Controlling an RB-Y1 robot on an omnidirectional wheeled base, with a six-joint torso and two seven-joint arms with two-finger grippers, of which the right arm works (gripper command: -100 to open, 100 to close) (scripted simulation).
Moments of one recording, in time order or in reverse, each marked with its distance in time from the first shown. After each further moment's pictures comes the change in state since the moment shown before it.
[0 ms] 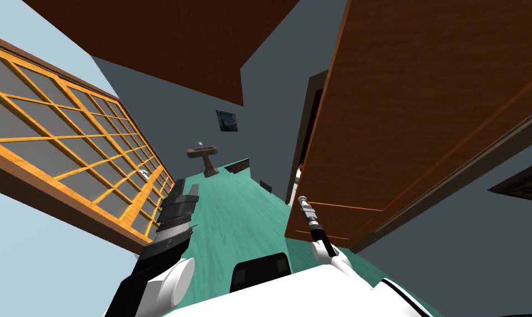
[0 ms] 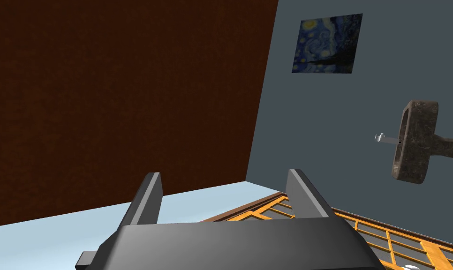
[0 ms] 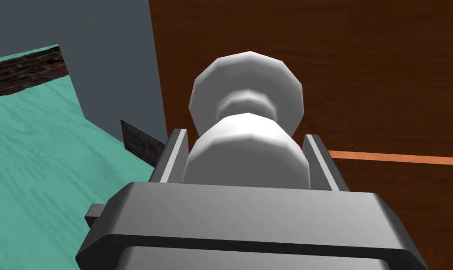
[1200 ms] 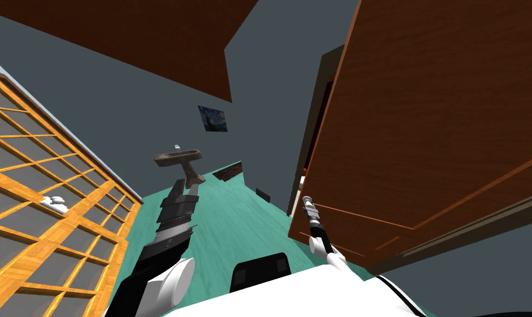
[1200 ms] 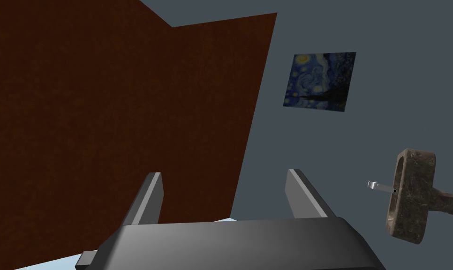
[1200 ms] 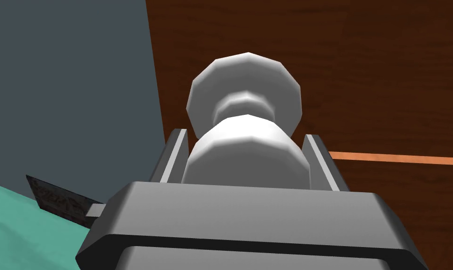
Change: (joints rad) arm -0.043 0.056 -0.137 0.053 -0.076 0.007 0.125
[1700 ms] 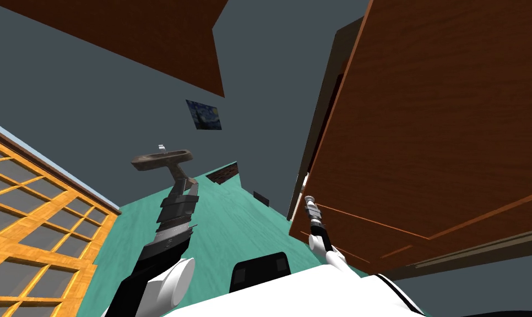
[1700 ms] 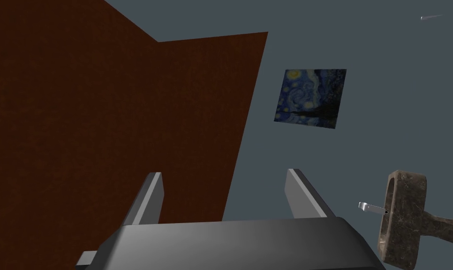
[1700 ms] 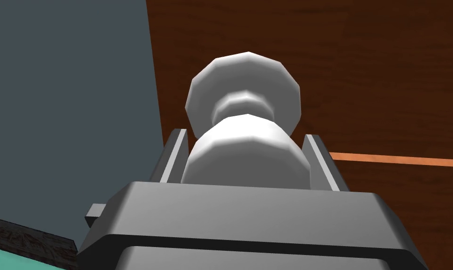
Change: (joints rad) arm -0.020 0.012 -0.057 0.020 -0.029 -0.012 0.047
